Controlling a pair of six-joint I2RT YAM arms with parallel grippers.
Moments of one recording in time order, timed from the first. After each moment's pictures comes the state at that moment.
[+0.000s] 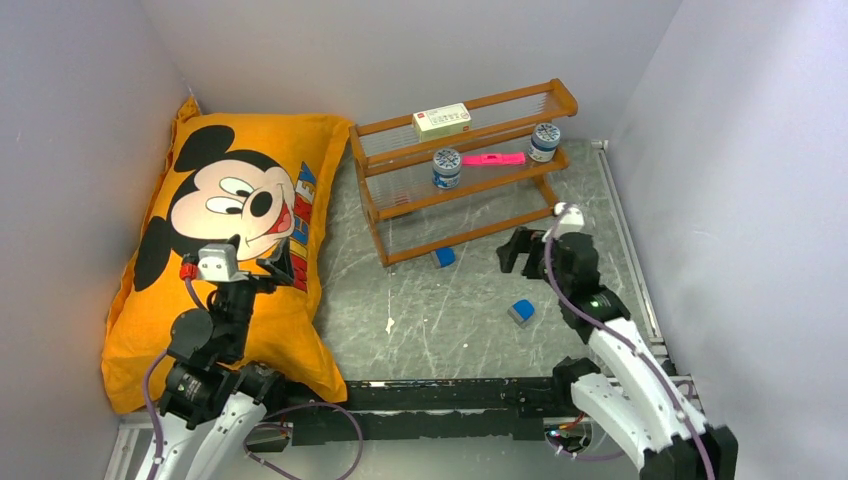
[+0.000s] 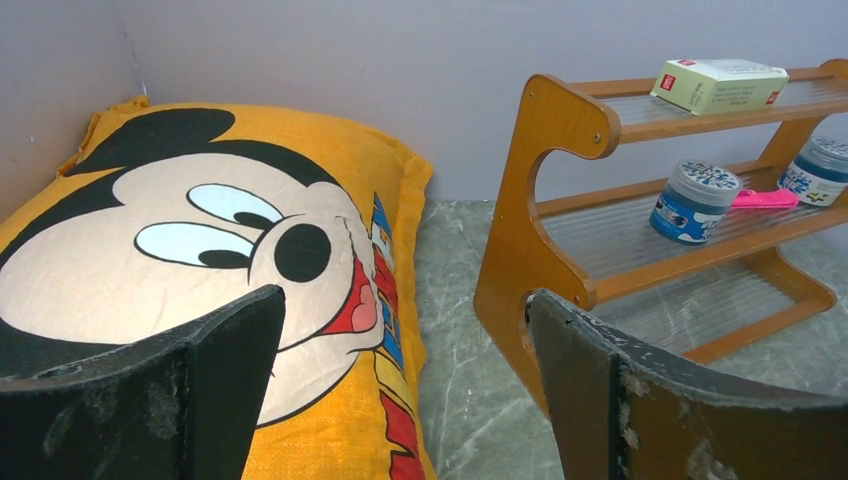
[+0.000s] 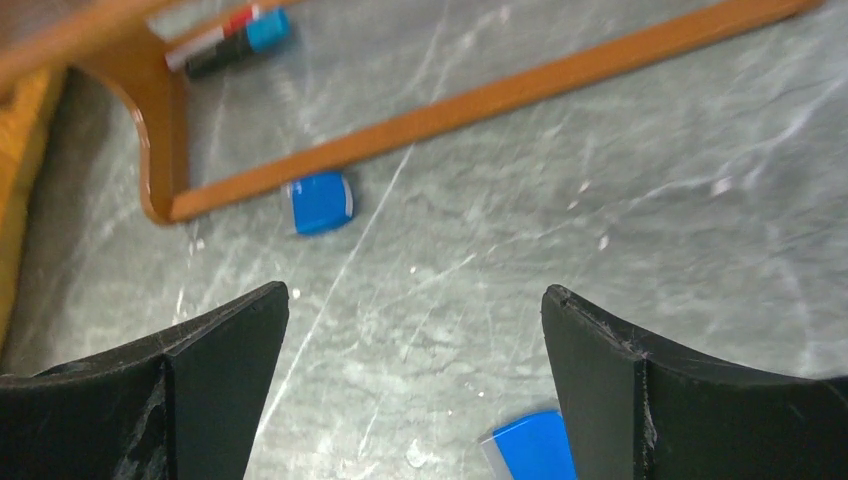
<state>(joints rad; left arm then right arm) -0.39 0.18 0.56 -0.17 -0.31 -0.05 0.26 0.72 0.55 -0.22 0.00 0.36</state>
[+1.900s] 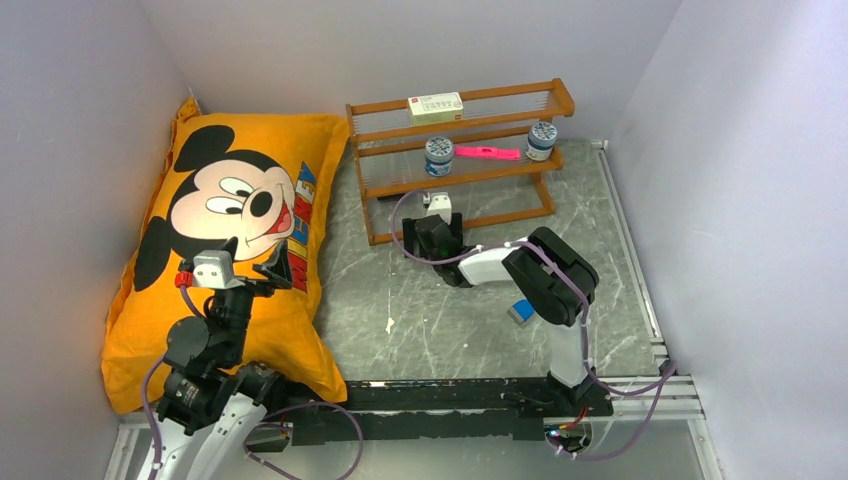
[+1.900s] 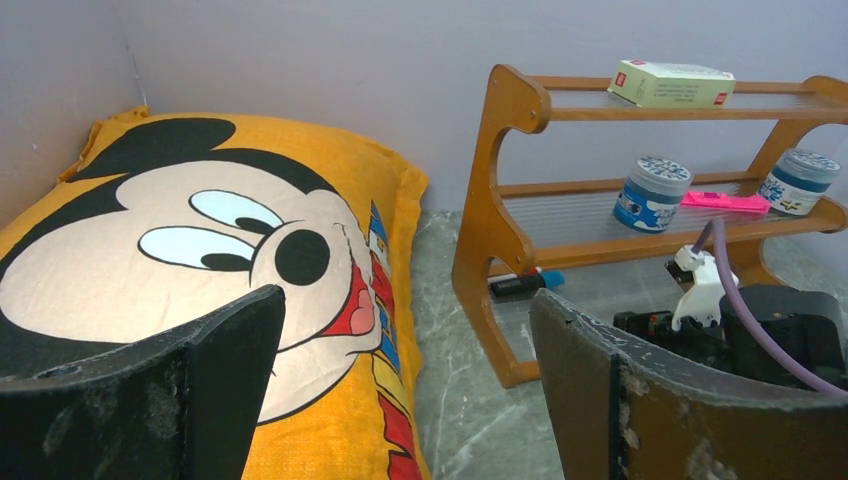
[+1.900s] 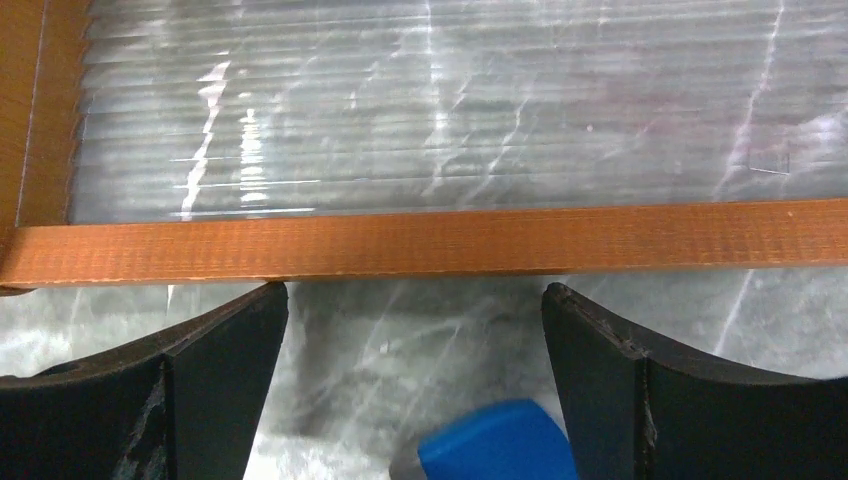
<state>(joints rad) -0.41 0.13 0.55 -0.17 -0.32 -0.05 0.76 1.96 0.96 0.41 0.46 0.37</state>
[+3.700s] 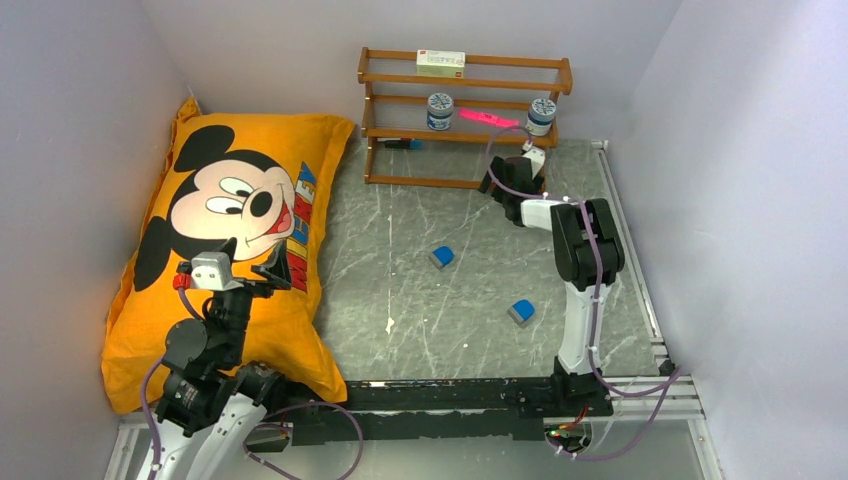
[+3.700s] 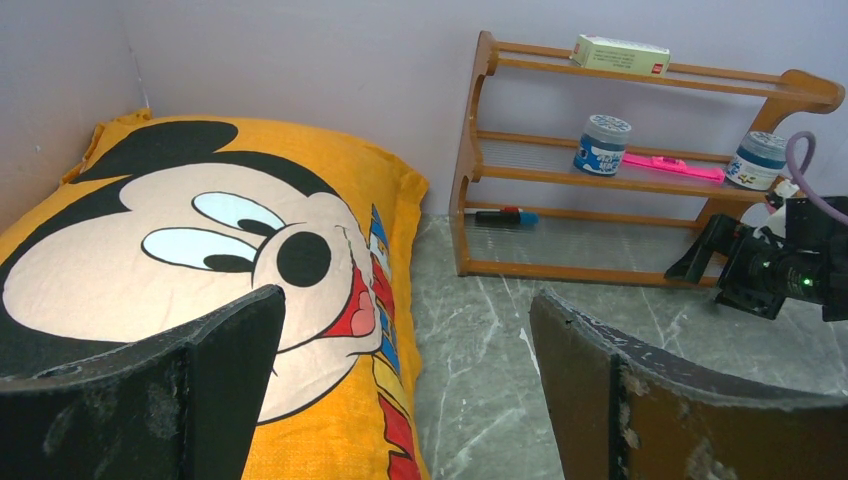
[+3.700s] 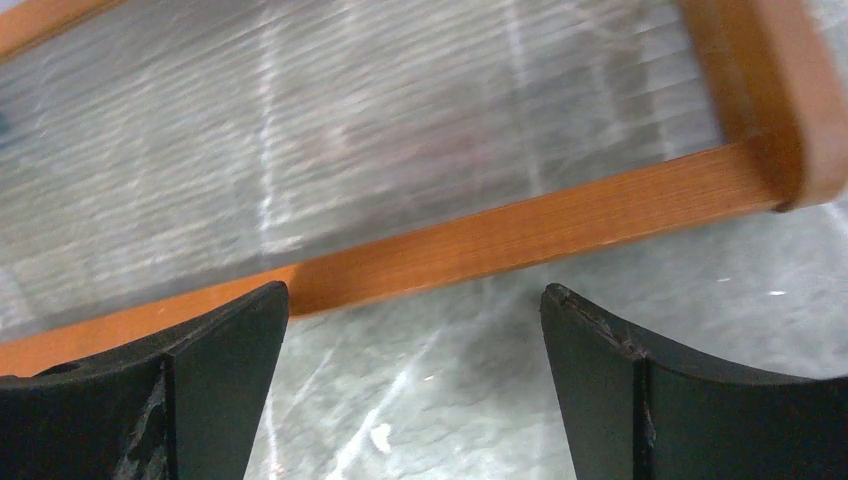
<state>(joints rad) -0.41 0.12 0.55 -0.17 -0.33 -0.05 0.20 2.11 1.26 0.29 0.24 0.51</state>
